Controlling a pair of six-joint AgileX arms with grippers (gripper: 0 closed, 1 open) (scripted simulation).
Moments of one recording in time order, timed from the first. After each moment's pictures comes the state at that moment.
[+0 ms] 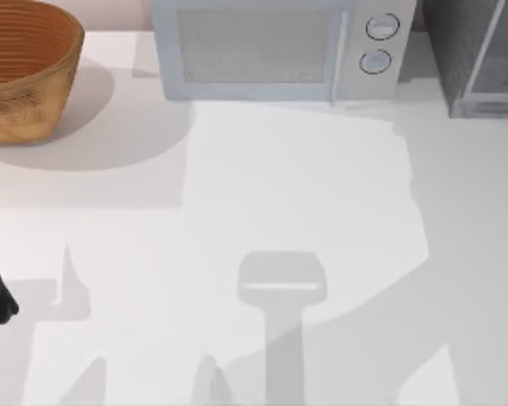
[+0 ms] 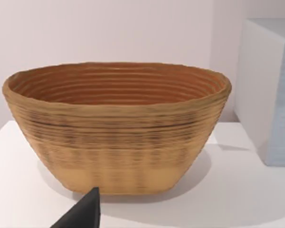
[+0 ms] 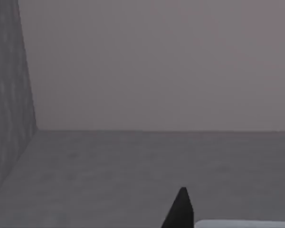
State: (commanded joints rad) left arm 0.00 0.00 0.00 0.00 0.00 0.00; right arm -0.20 2.30 1.25 1.01 -0.18 0.01
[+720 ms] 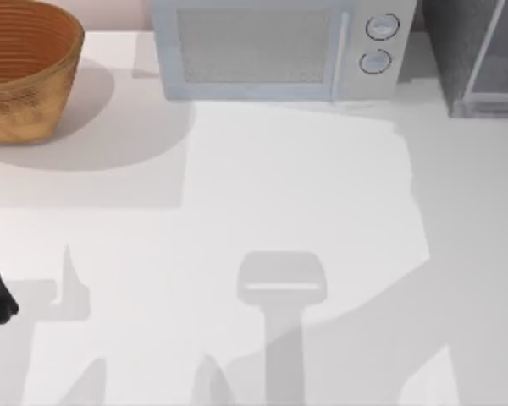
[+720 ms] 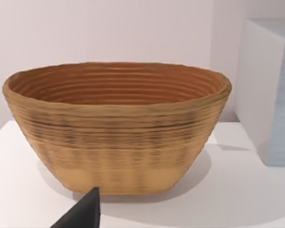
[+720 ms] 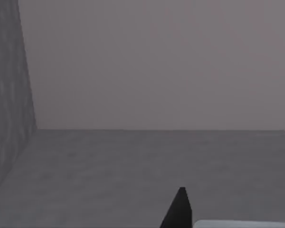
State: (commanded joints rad) left arm 0.00 0.00 0.00 0.00 0.00 0.00; right arm -0.20 2.30 1.25 1.01 -0.18 0.01
